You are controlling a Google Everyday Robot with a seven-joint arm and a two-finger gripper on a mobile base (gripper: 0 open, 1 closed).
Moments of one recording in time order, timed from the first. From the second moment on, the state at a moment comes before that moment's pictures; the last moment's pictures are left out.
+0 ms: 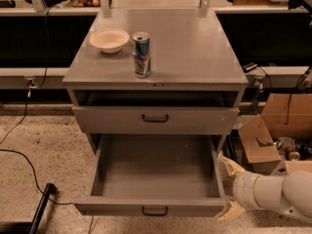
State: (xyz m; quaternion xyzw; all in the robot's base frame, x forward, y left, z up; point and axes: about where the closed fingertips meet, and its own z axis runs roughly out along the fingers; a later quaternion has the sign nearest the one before) arm 0.427 -0.201 0.592 -0.62 0.69 0.05 0.37
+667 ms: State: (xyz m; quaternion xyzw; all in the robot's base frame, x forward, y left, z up) arm 0.398 -0.187 0.551 -0.65 0.66 0.09 0.37
